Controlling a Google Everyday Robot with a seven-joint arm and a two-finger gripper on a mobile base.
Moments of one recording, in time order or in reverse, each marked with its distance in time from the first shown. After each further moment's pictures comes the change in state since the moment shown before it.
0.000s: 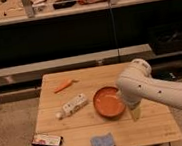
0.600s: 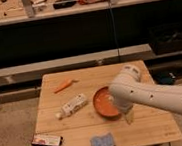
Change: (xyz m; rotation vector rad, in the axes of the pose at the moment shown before) arm -0.036 -0.004 0.015 0.011 -0.029 -0.153
